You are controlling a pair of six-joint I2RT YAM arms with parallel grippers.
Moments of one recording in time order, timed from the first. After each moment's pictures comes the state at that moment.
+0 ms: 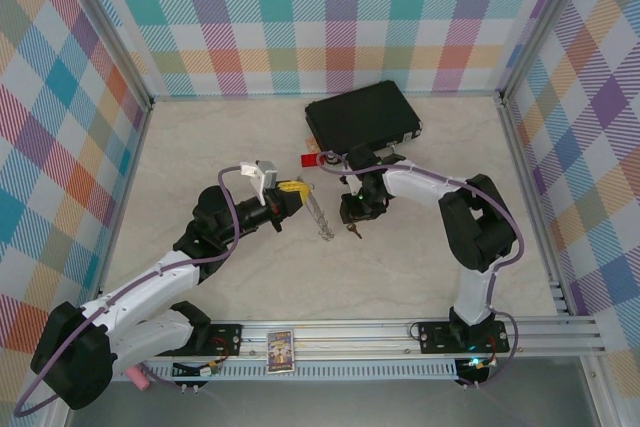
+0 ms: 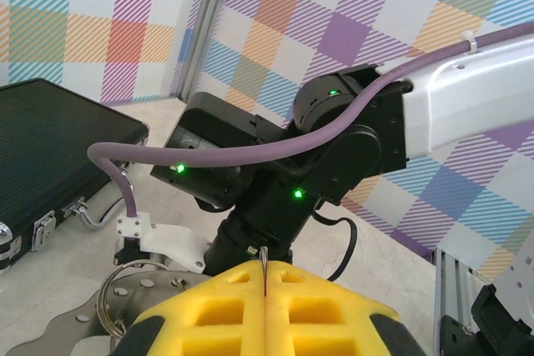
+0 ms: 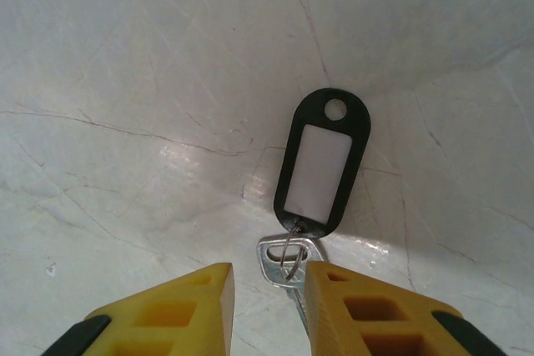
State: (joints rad) left arm -0.57 0.99 0.52 0.47 0.46 -0.36; right arm 0.60 1.87 1.26 -0.74 -0.26 0.28
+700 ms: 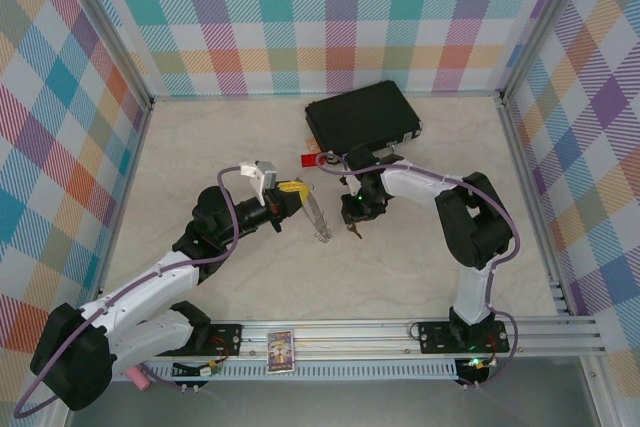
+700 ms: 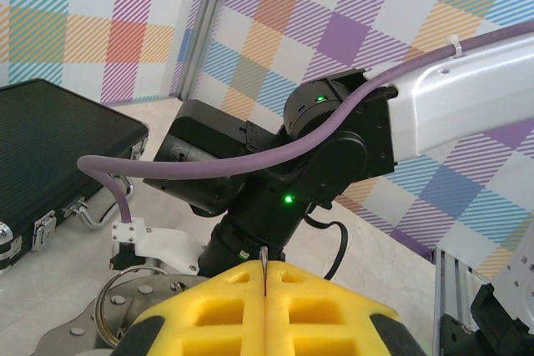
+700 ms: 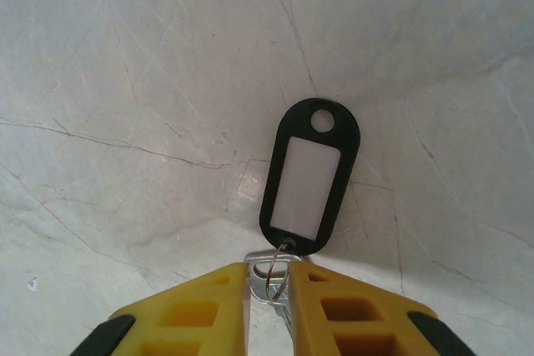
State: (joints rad) left arm -0.57 0.98 0.52 0.47 0.46 -0.36; right arm 0.60 1.90 1.26 -0.74 -0.25 0.28
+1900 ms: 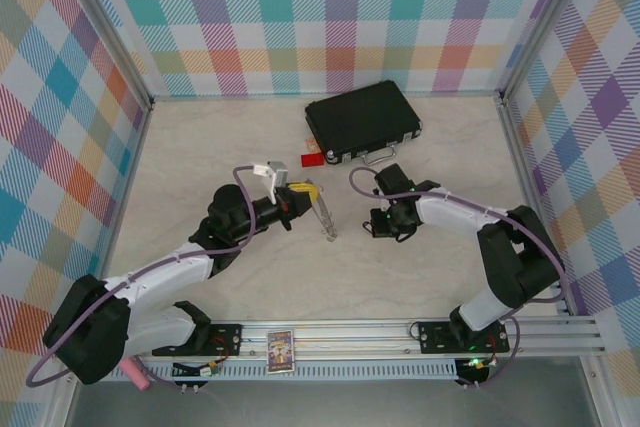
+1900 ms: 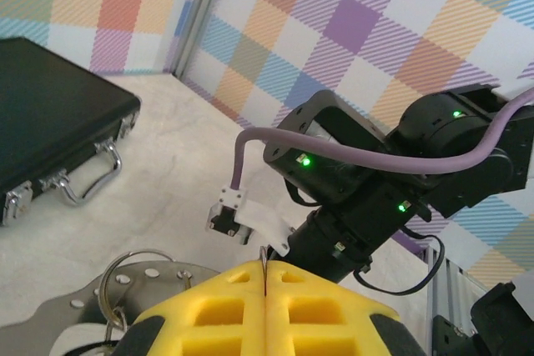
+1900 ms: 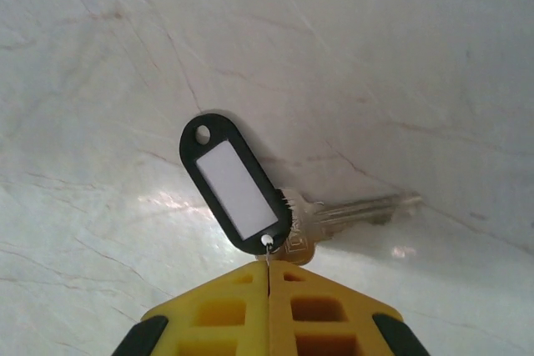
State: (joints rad) left arm -0.61 1.15 0.50 0.61 0.45 -0.43; right arm 0.54 1.56 0.87 -0.60 -0.13 0.41
